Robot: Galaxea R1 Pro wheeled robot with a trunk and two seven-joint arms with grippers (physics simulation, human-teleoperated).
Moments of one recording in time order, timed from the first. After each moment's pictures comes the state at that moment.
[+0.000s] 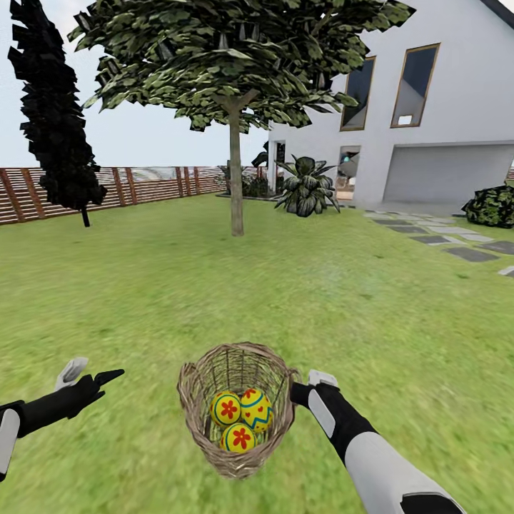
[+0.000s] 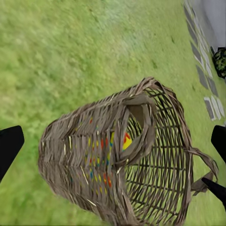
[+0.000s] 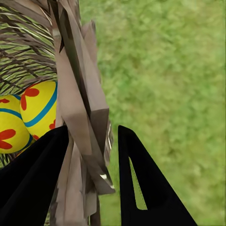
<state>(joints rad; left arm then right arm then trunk) -0.46 0.28 0.61 -1.03 0.20 0.97 -0.77 -0.72 0.16 -0.01 -0.45 -0.28 0.38 -0.20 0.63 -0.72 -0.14</state>
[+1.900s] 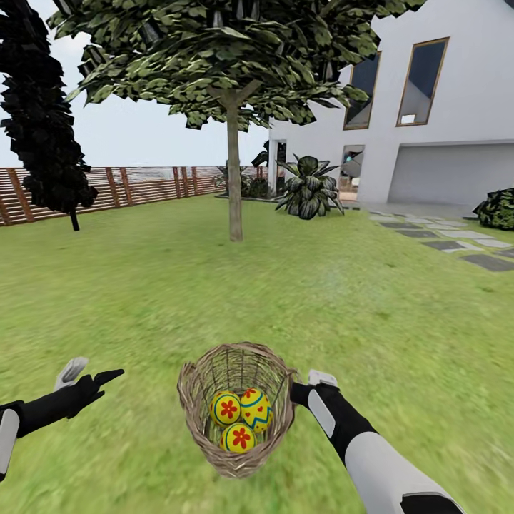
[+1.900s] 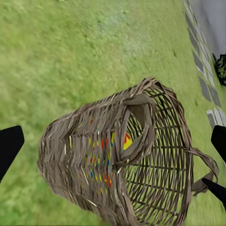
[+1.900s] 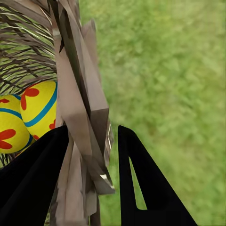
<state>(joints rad) -0.46 0.28 0.61 -1.03 0.20 0.97 -0.77 -0.72 0.16 -0.01 -0.45 -0.28 0.38 -0.20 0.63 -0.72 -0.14</state>
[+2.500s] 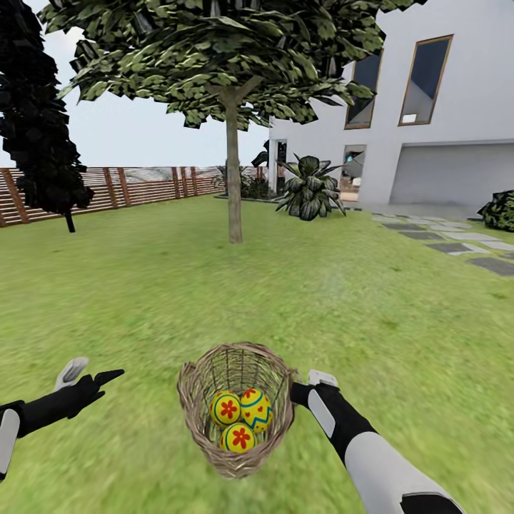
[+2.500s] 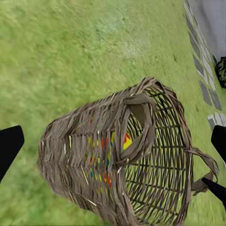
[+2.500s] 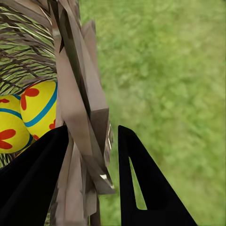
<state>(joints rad) -0.46 0.28 0.61 -1.03 0.20 0.97 -0.77 -0.72 0.16 -0.01 -0.45 -0.28 0.38 -0.20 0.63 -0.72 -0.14</state>
